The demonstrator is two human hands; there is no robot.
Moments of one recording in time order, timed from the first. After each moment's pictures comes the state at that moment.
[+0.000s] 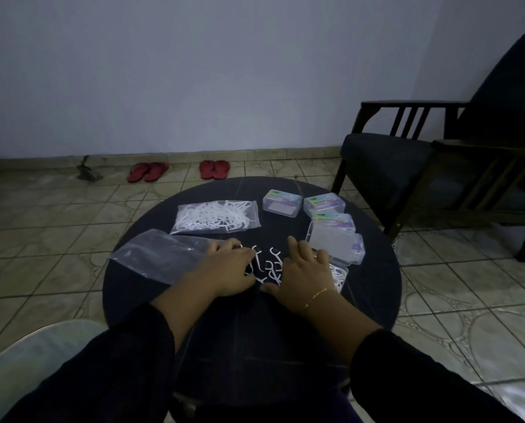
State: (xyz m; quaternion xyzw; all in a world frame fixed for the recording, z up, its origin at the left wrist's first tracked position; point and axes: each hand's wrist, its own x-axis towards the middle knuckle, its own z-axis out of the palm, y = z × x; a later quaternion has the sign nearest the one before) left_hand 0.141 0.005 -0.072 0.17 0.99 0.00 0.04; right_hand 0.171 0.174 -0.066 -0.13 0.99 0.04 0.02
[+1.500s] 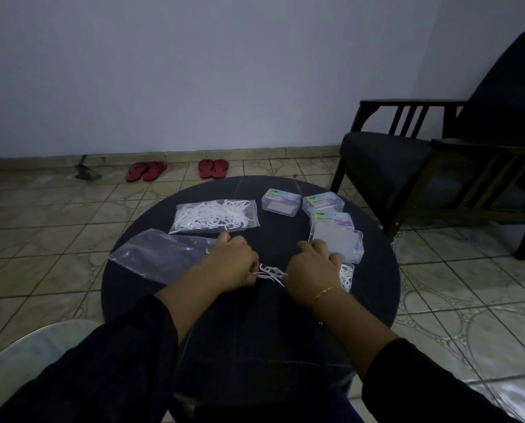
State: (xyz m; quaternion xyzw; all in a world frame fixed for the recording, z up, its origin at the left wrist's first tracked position) left_hand 0.135 0.014 -0.065 0.23 0.97 -0.06 -0.02; right_hand 0.170 0.178 -0.055 -0.07 1.00 -0.05 0.03
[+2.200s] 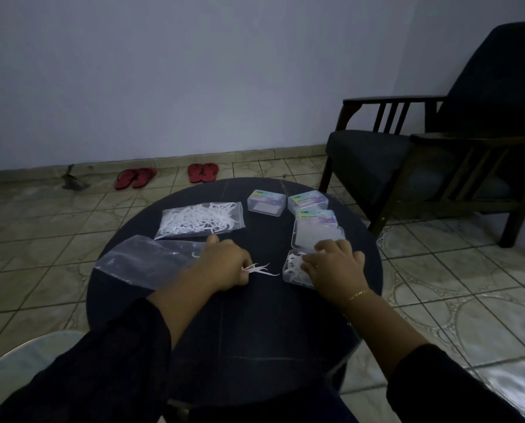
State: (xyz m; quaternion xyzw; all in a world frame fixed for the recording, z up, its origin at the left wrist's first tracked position) left_hand 0.139 0.031 -0.056 0.19 0.98 -0.02 0.03; right_hand 0.175 0.243 -0.058 -0.04 1.00 -0.08 -0.02
